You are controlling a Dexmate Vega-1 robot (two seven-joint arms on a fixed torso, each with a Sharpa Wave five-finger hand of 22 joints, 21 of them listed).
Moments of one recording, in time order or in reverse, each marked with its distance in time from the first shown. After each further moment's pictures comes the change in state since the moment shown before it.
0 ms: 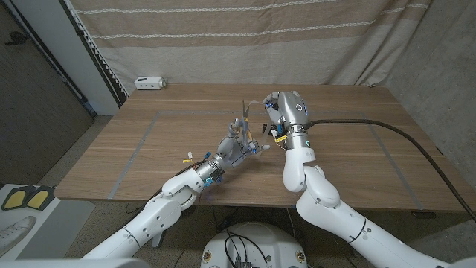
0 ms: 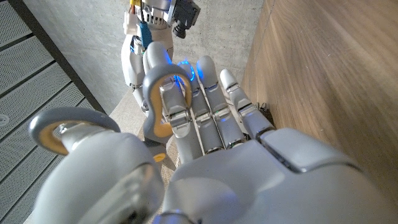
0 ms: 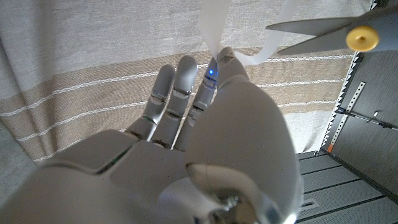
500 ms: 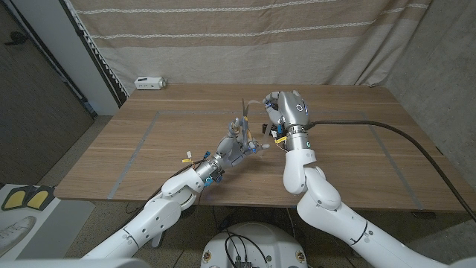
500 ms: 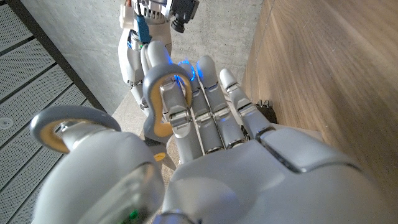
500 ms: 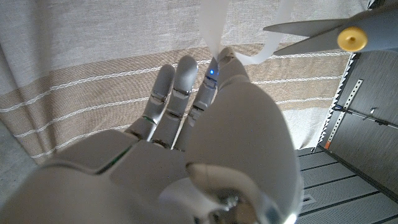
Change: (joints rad) left arm 0.005 0.004 -0.001 -0.011 0.010 -0.012 0.012; left_hand 0.006 0.006 -0.003 -0.003 0.001 0.000 0.000 0.011 -0.005 0.000 0.000 0.000 0.007 0.000 0.000 0.002 0.006 0.003 0.003 0.000 0.000; right arm -0.014 -0.005 0.002 -0.017 -0.012 0.004 -0.002; right_hand 0.000 0.000 0.000 0.000 0.001 0.004 -0.003 0.000 0.000 0.007 -0.007 -0.004 0.000 0.002 0.002 0.008 -0.005 0.000 0.000 0.000 0.000
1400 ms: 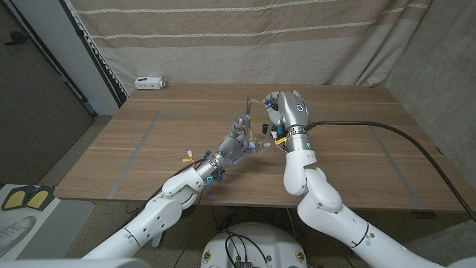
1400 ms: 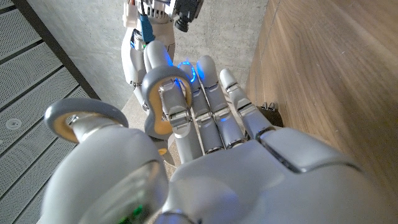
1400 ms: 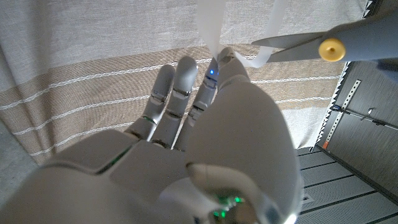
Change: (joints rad) left arm -0.006 -0.006 0.005 0.005 -0.005 -0.016 -0.020; left_hand 0.068 0.068 0.018 -0.018 0.023 0.000 0.000 0.015 -0.010 -0.002 -0.002 0.024 0.022 0.000 0.000 0.006 -0.005 0.000 0.000 -0.008 0.005; right arm -0.015 0.004 0.005 -0.012 -0.029 0.002 0.014; right_hand 0.000 0.000 -0.004 0.002 0.003 0.000 0.000 -0.005 0.000 0.000 0.000 -0.002 0.000 0.000 0.000 0.017 -0.015 0.000 0.000 0.000 0.000
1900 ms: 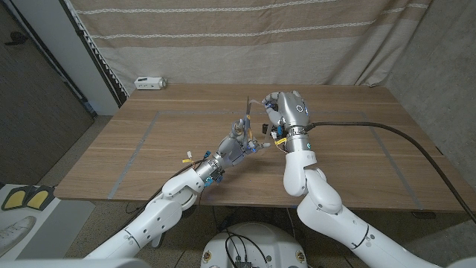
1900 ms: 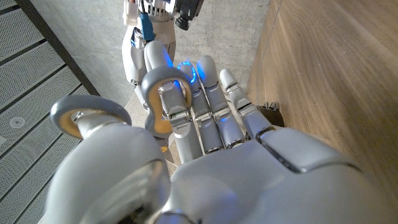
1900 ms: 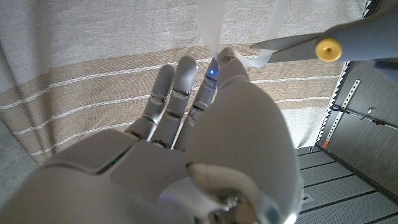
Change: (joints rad) left arm 0.008 -0.004 -0.002 0.003 -0.003 -0.012 -0.004; left_hand 0.033 0.060 0.017 0.017 0.009 -0.002 -0.002 0.004 -0.005 0.000 0.000 0.012 0.004 0.000 0.000 0.000 0.004 0.000 0.000 0.000 0.009; right arm -0.007 0.002 0.000 -0.006 -0.008 -0.001 0.004; right_hand 0.000 0.000 -0.001 -0.001 0.000 0.000 0.000 0.000 0.000 0.000 0.000 -0.006 0.000 0.000 0.000 0.010 -0.008 0.000 0.000 0.000 0.000
